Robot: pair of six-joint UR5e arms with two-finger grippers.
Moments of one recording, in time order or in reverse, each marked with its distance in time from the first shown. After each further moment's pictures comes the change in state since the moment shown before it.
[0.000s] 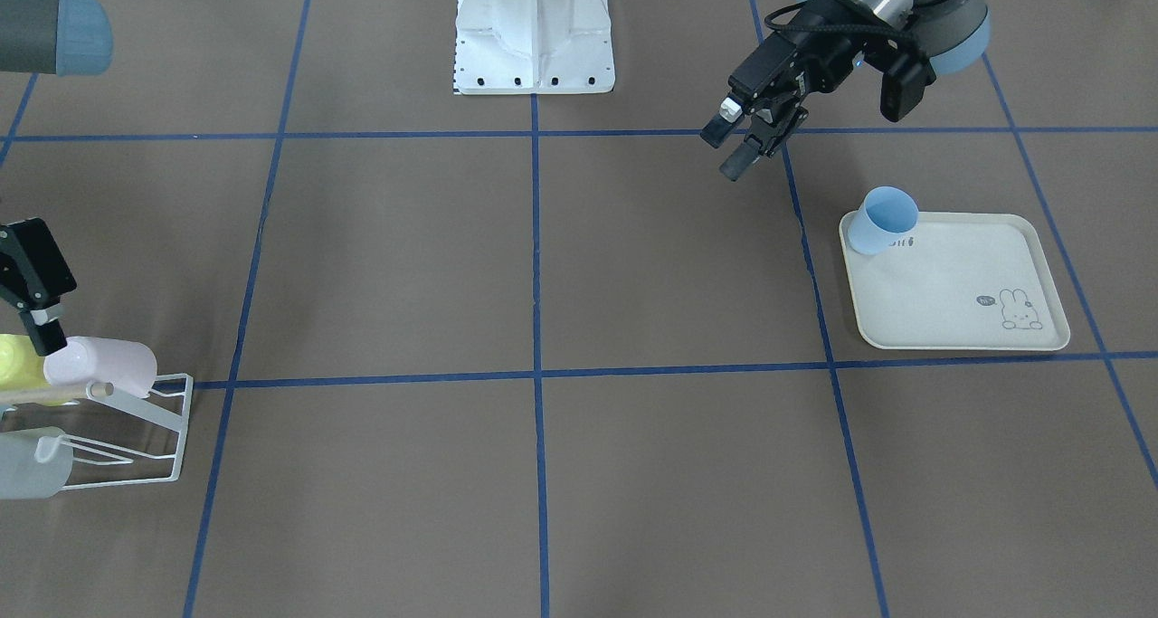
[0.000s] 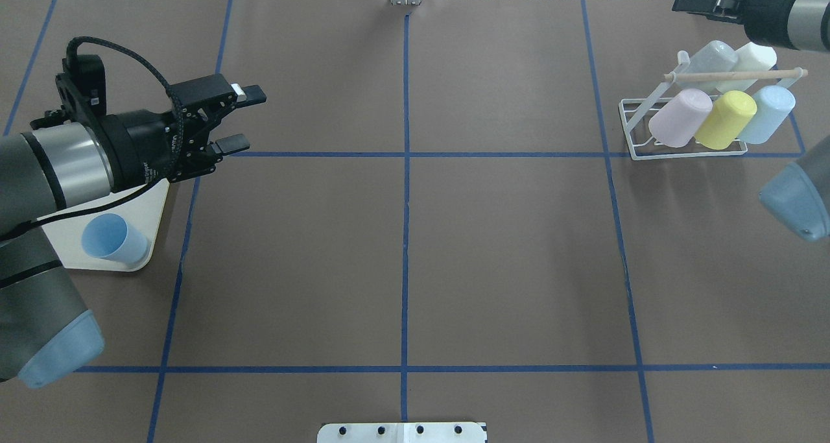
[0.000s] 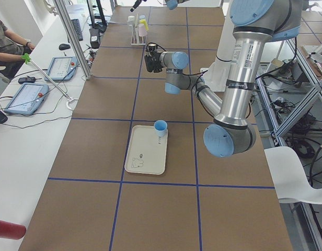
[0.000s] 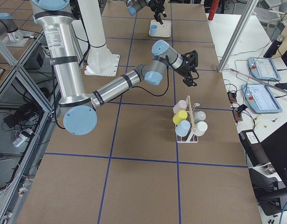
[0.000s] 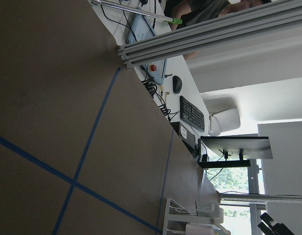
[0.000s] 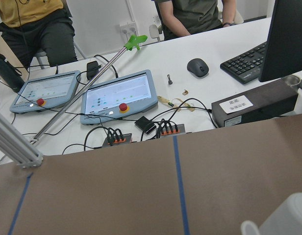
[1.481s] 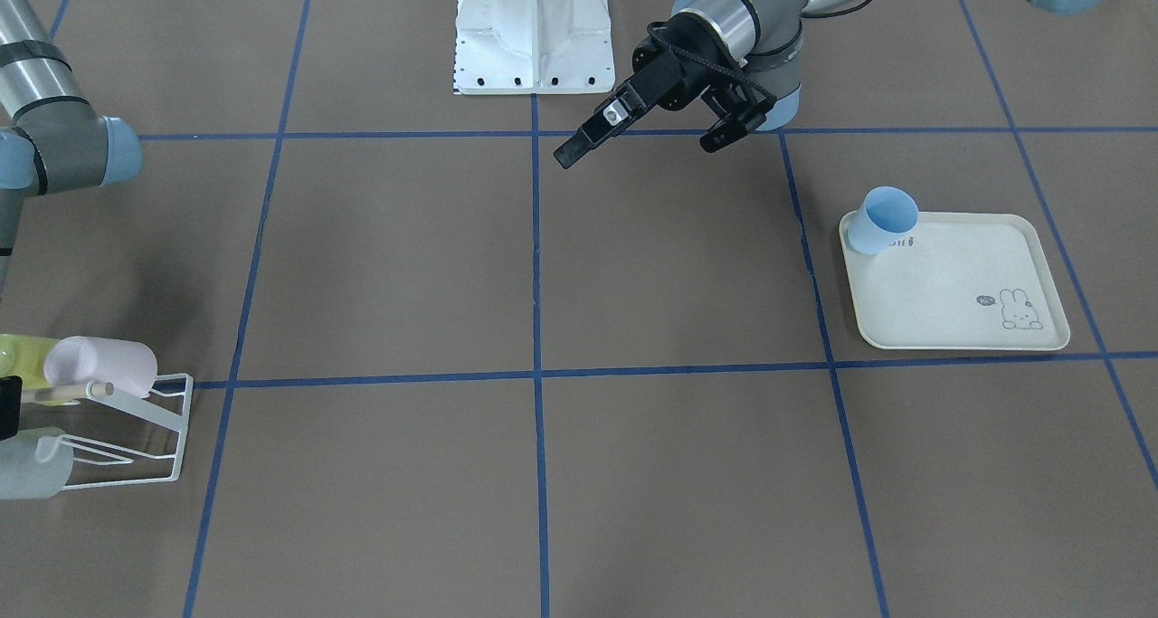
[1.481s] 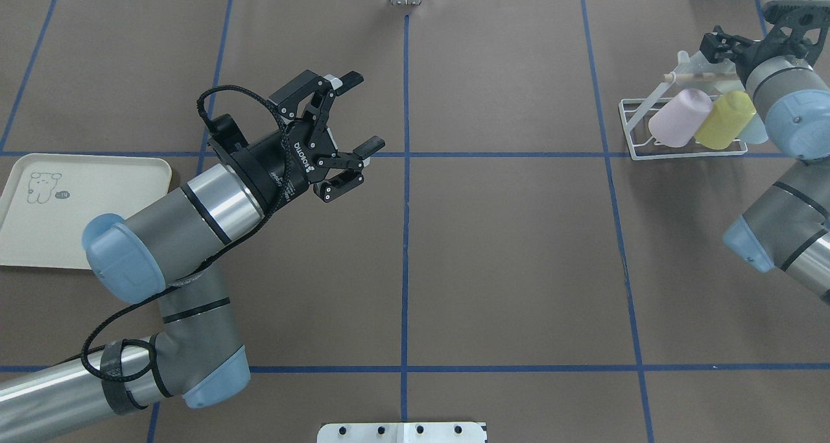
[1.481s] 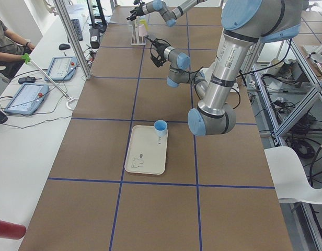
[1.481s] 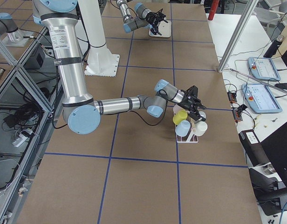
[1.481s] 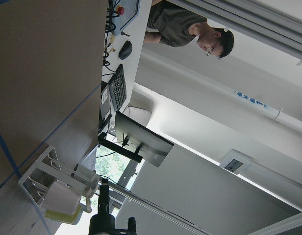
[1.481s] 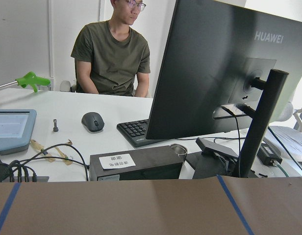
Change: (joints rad) left arm 0.220 -0.326 0.336 -0.449 0.405 -0.544; right arm -0.121 -0.027 -0.443 0.320 -0.644 -0.178
